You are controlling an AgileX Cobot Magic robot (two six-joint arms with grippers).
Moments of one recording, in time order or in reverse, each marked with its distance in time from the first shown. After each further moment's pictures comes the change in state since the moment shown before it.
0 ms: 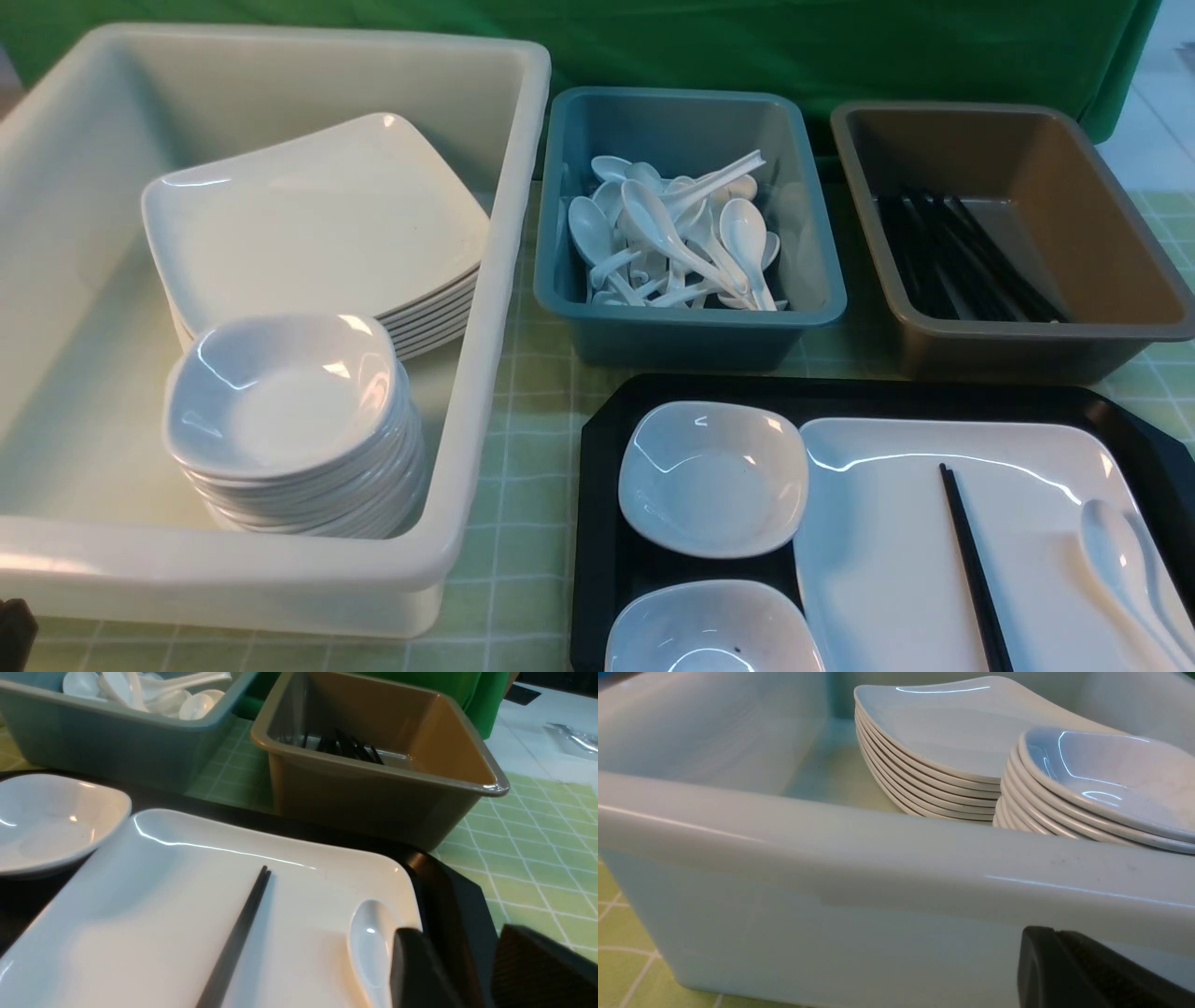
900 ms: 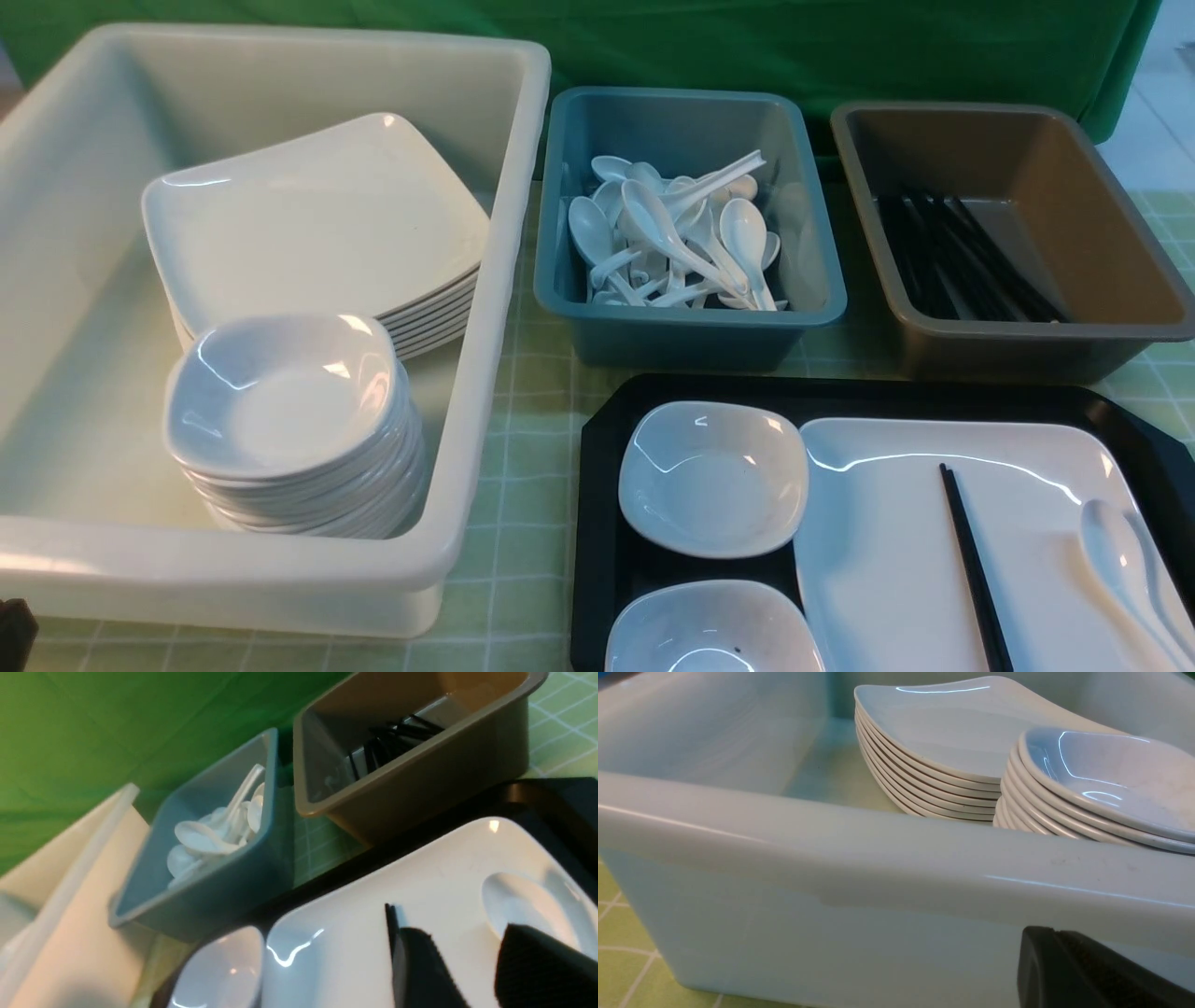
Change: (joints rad) right arm 0.000 0.000 0.000 0.257 -0.056 0.558; left arm 0.000 0.000 0.000 0.000 0.000 0.000
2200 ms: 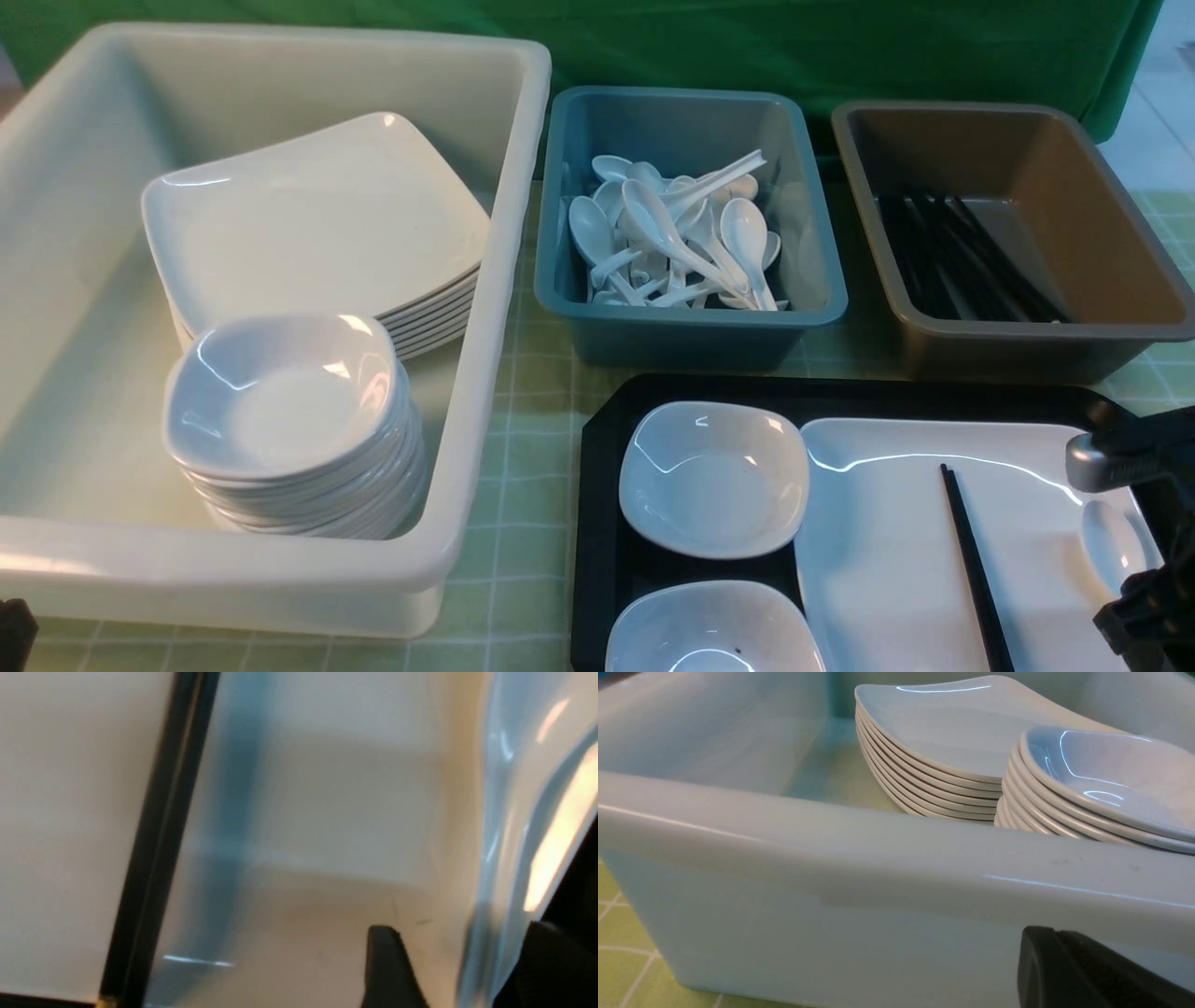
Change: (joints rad) right arm 0.036 1.421 -0.757 -0.356 0.709 -0.475; left arm 0.000 -0.001 0.000 0.000 0.000 0.000
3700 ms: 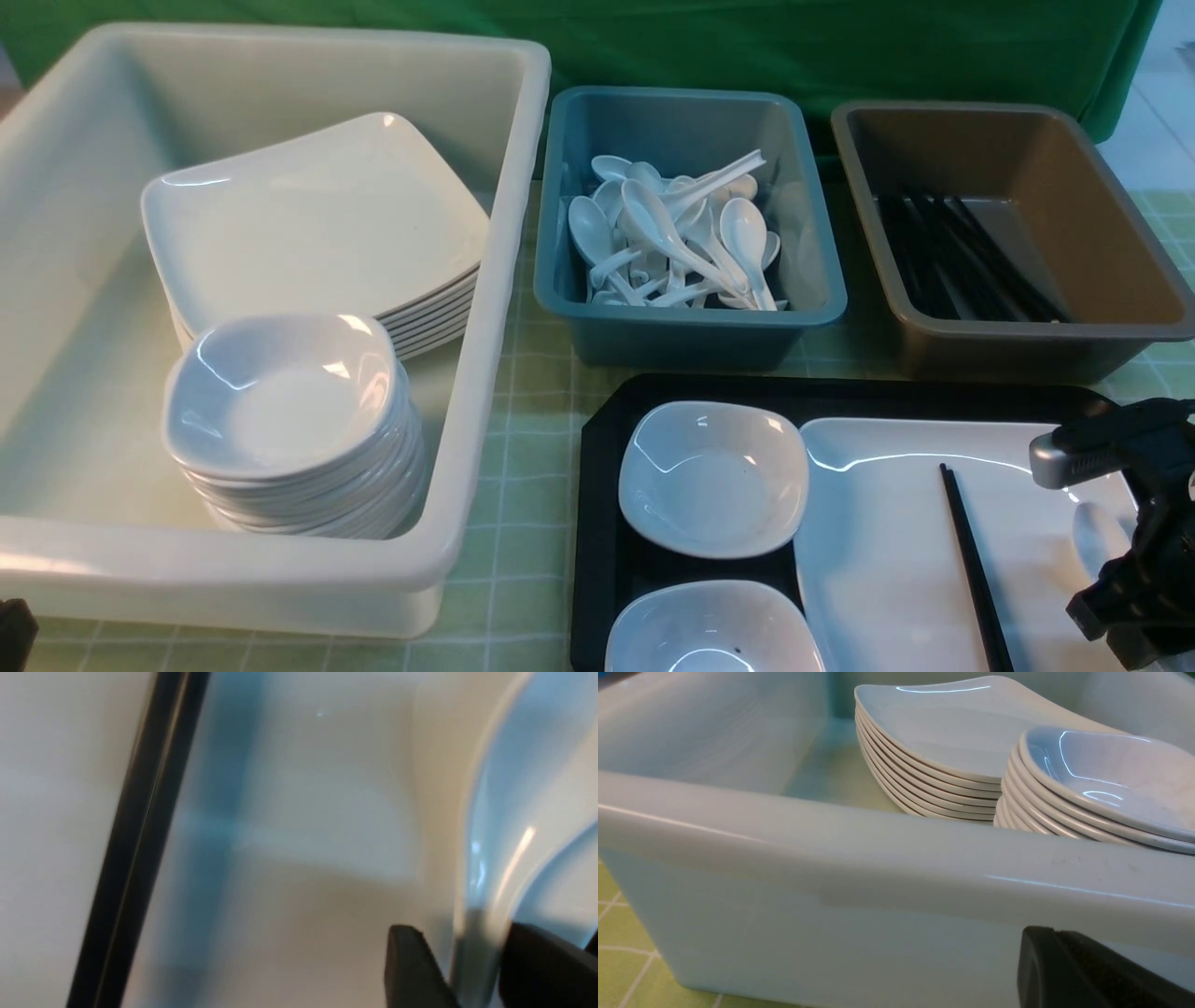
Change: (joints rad) right arm 0.000 0.140 -0.034 -0.014 -0.052 -0.043; left arm 0.000 0.000 0.000 0.000 0.000 0.000
